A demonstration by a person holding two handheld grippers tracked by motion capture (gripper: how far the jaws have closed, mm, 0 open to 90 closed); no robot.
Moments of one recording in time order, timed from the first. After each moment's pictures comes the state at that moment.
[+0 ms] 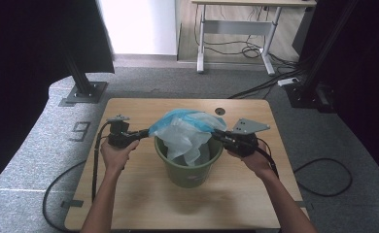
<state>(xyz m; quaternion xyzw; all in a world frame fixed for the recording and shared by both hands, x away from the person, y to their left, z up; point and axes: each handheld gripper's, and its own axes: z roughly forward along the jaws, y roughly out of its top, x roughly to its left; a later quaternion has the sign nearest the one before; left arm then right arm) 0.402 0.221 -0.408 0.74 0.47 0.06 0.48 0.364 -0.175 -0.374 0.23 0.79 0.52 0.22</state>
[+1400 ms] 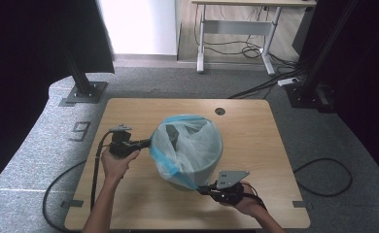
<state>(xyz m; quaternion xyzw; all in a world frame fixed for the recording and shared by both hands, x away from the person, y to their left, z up) 0.387 0.221 -0.433 0.76 0.46 0.05 0.46 0.287 -0.147 -0.483 0.11 0.86 0.49 0.07</state>
